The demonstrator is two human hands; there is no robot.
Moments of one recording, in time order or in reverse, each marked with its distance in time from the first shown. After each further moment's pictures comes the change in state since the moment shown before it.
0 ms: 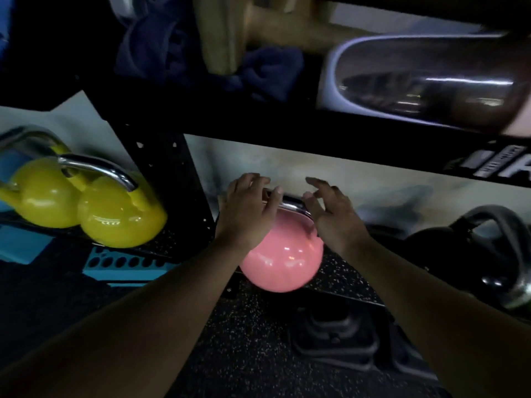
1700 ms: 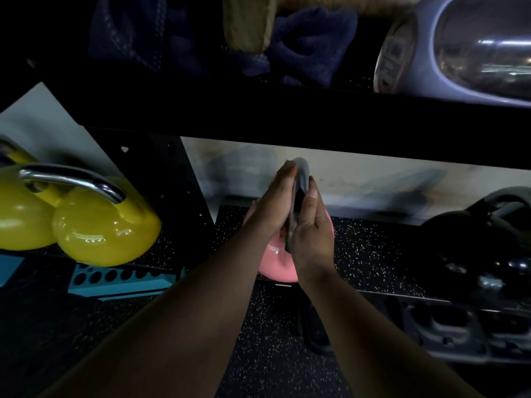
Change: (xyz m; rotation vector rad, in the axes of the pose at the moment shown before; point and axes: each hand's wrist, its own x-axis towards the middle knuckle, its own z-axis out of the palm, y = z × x) left_hand 0.053 -0.023 0.061 -0.990 -0.444 -0.397; right_hand 0.007 -0.043 0.104 0.910 0.368 0.293
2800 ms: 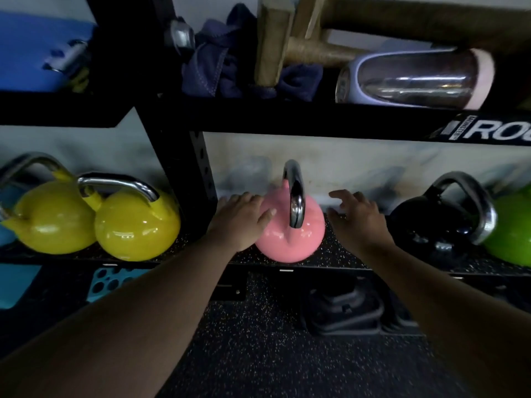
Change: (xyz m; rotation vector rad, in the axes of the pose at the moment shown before) left_hand -0.125 0.027 -0.075 1.419 0.012 0.375; right_hand -0.061 -0.068 -0.089 -1.236 -0.024 -0.258
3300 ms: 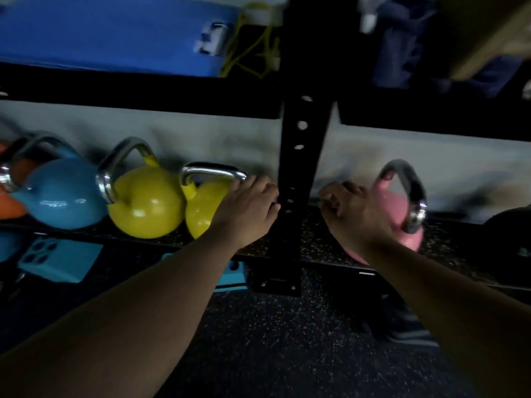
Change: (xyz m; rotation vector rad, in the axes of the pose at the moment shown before) left_hand -0.070 -0.197 -0.049 0.196 0.265 0.135; right_hand -0.004 -0.204 0.101 0.005 0.044 -0.341
